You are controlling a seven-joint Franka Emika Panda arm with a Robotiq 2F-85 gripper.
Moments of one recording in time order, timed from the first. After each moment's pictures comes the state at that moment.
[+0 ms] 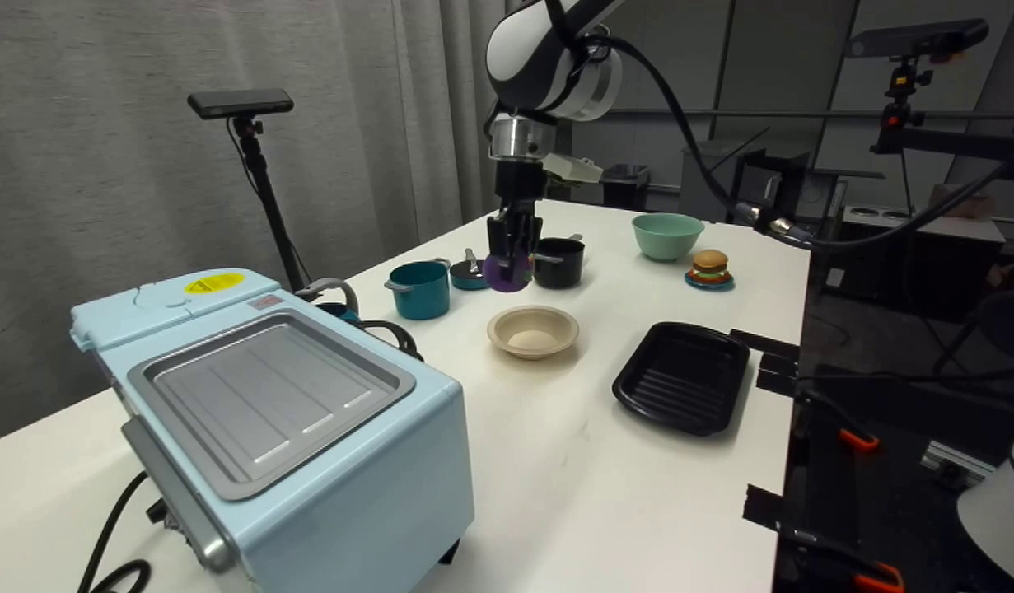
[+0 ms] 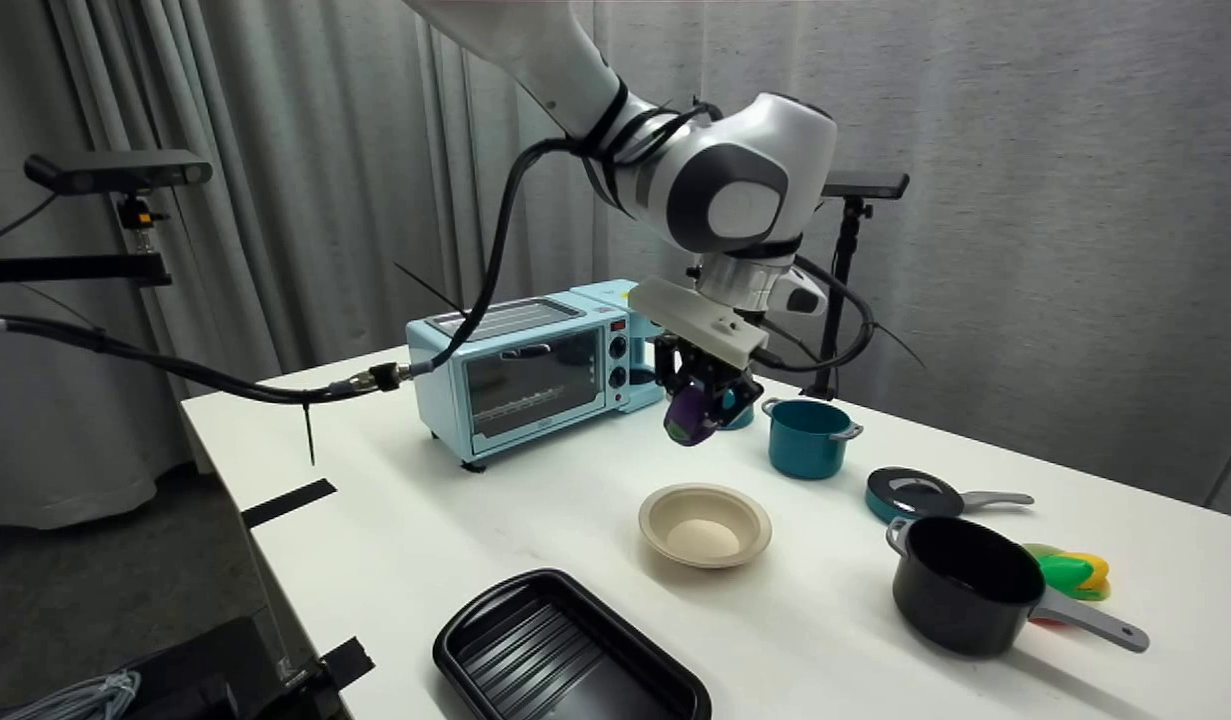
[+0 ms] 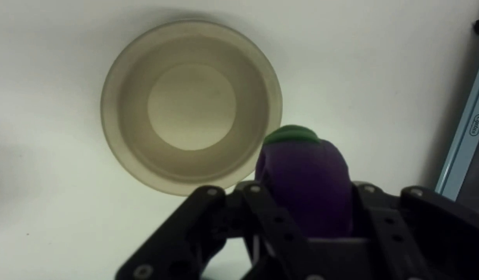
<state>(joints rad) -0.16 0.40 0.07 -1.81 0.27 2.14 -0.33</state>
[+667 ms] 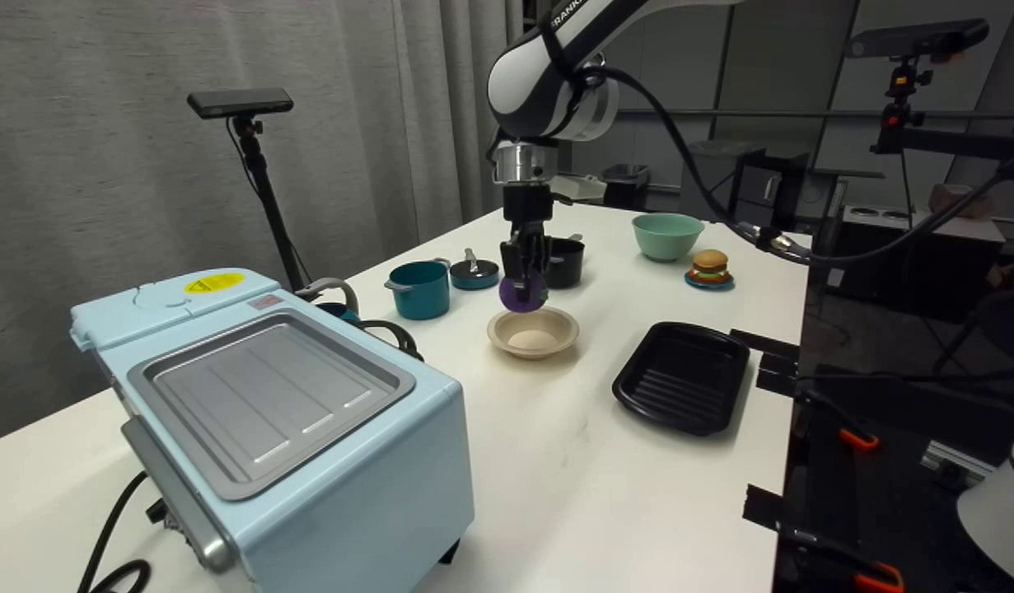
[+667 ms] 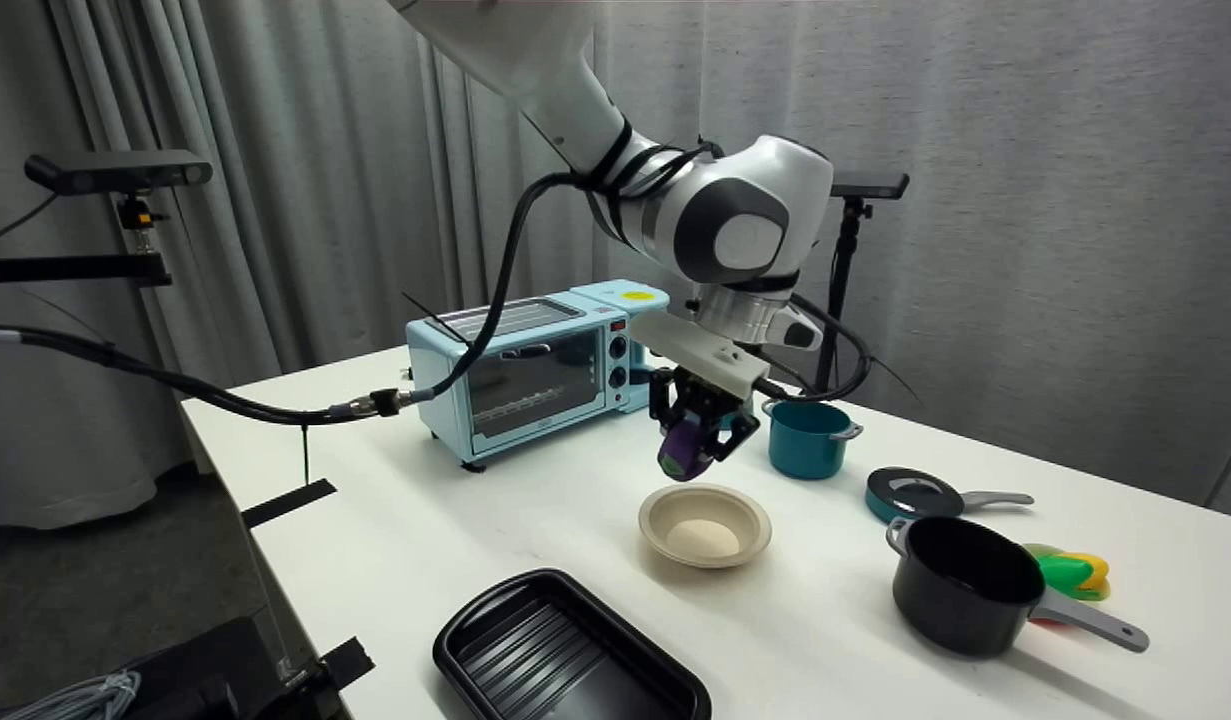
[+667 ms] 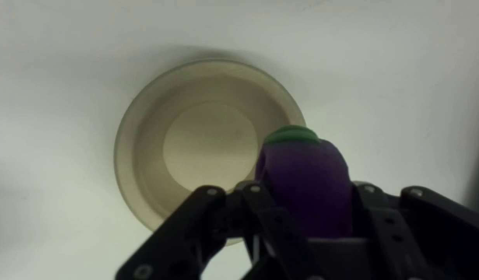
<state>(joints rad) -0.16 0.45 0.06 -1.81 0.21 2.10 -0.33</state>
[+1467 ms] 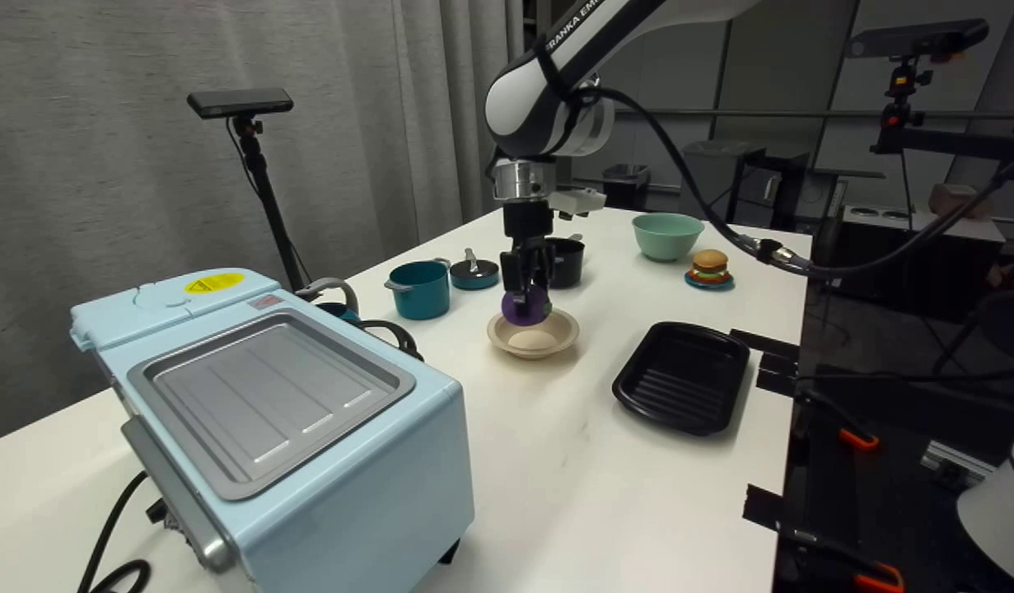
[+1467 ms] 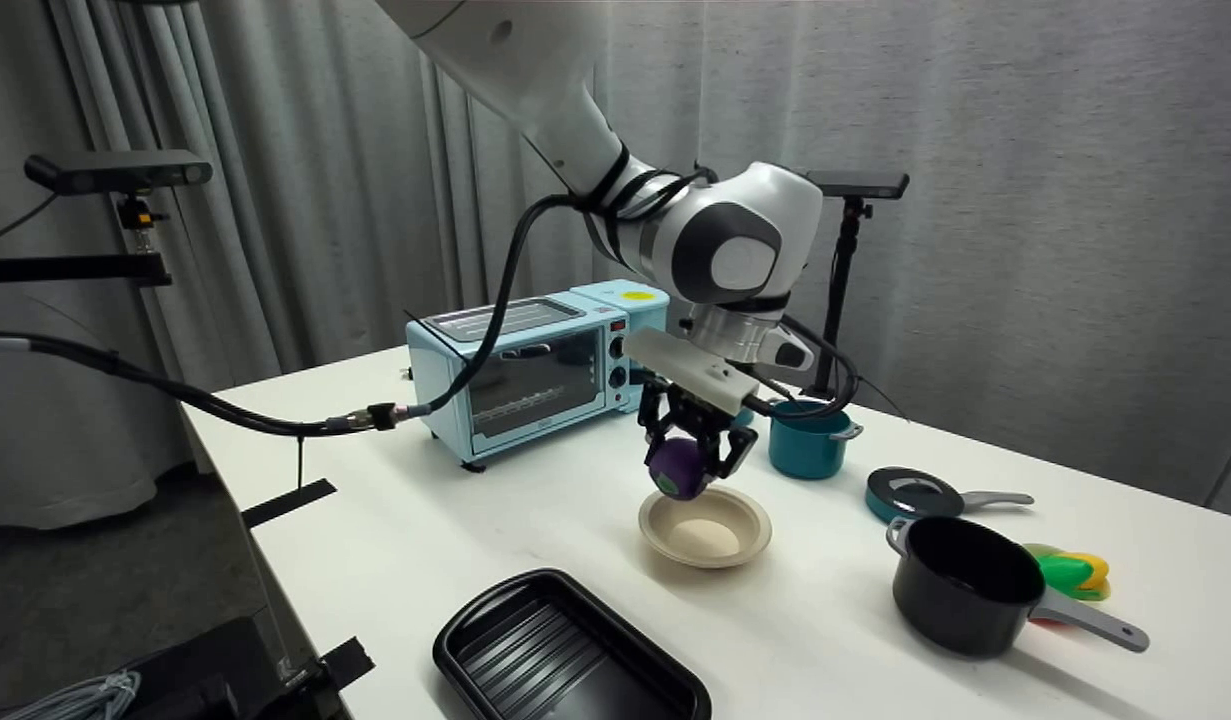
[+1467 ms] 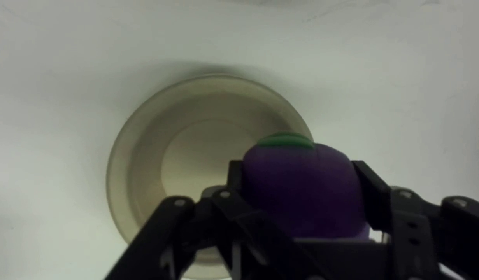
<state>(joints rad) -0.14 0.48 0.06 -1.81 0.19 2.10 -0.29</state>
